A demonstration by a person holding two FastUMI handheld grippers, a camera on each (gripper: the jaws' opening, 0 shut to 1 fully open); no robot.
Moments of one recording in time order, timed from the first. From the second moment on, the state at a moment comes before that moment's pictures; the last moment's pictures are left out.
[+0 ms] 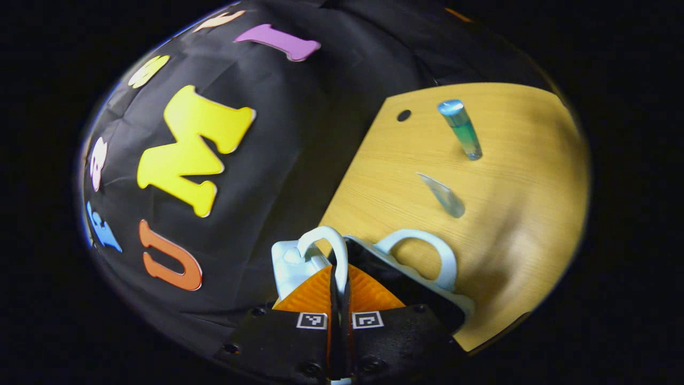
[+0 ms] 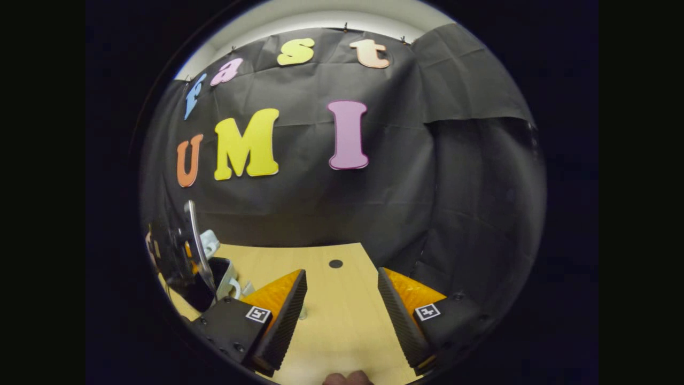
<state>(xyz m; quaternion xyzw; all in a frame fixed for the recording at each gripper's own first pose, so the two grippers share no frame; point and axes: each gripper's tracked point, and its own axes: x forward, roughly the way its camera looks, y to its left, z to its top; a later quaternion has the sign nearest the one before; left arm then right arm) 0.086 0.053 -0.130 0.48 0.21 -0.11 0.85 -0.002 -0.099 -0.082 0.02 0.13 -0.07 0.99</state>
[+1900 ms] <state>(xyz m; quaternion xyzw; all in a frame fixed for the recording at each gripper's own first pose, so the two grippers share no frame) 0.057 0.497 -0.299 0.00 0.26 0.09 0.96 -0.001 0.112 -0.057 -0.10 0.17 0.07 0.98</state>
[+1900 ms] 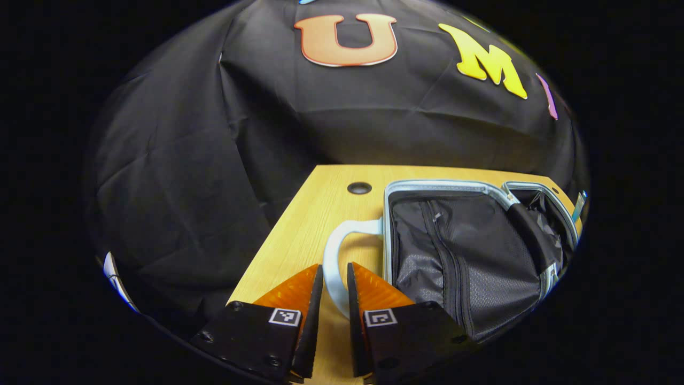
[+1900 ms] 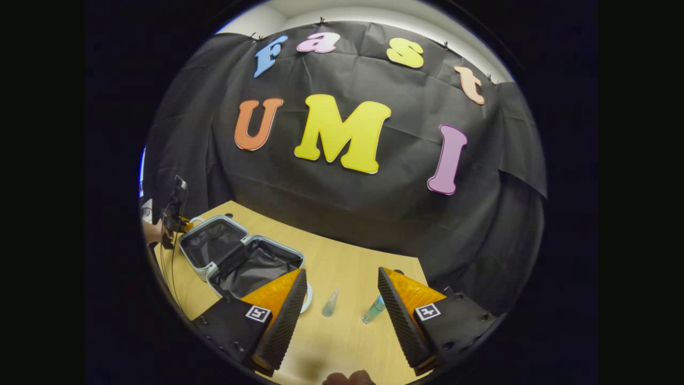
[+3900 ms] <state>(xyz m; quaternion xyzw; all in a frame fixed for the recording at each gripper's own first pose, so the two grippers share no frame) 0.003 -0.105 -0.188 0.01 0.19 -0.14 0.97 -0.021 -0.126 -0.151 -0.03 0.20 0.01 0.98</state>
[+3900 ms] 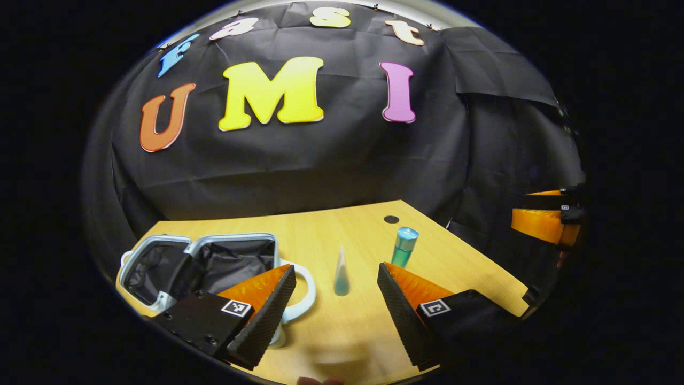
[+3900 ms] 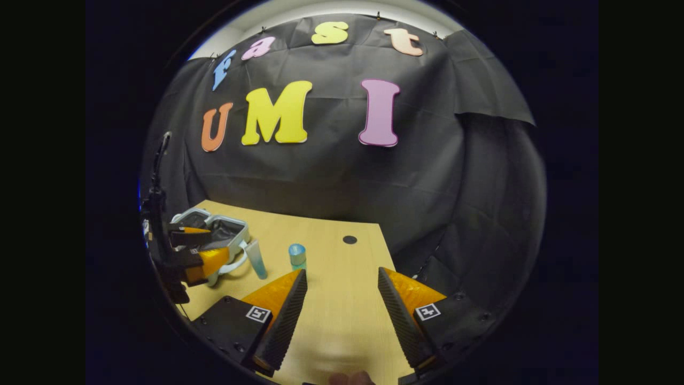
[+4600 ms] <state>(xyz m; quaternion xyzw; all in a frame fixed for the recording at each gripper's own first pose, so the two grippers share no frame) 0.072 -0.133 -0.308 0.02 0.25 -0.11 0.96 -0.041 -0.173 -0.179 -0.04 0.26 -0.02 0.96</state>
